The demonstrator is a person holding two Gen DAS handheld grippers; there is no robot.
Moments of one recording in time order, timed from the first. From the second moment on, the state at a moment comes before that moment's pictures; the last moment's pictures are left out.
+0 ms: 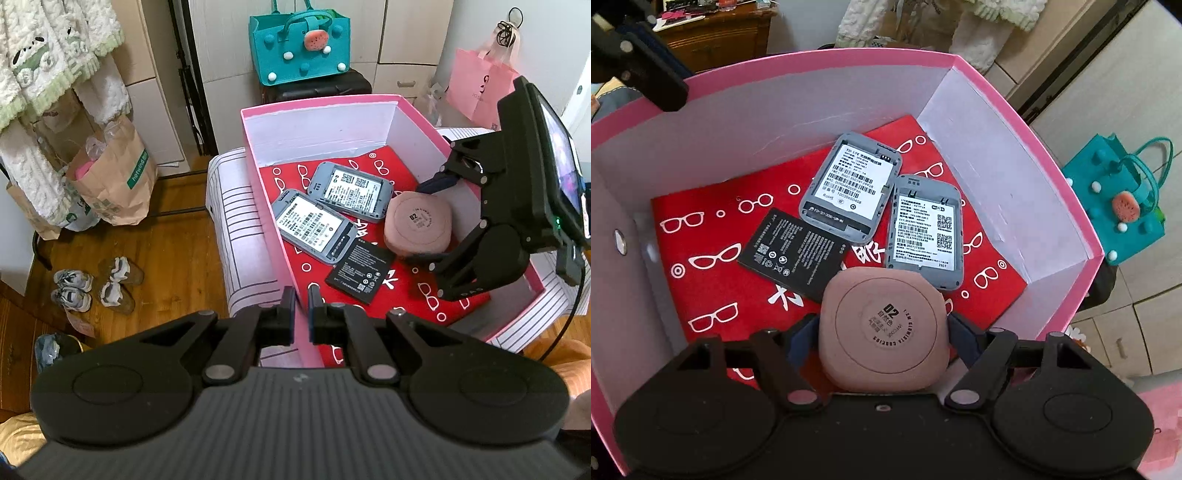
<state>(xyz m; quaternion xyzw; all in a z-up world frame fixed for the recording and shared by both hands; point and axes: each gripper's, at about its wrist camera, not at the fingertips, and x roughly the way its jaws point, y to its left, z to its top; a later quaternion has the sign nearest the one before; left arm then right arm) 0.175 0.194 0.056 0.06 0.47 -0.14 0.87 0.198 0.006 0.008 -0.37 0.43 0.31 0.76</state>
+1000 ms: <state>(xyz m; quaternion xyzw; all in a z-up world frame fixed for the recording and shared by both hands) 0.180 0.191 0.042 0.07 0.44 -0.14 0.88 0.097 -0.207 0.016 0.09 0.31 0.12 0.94</state>
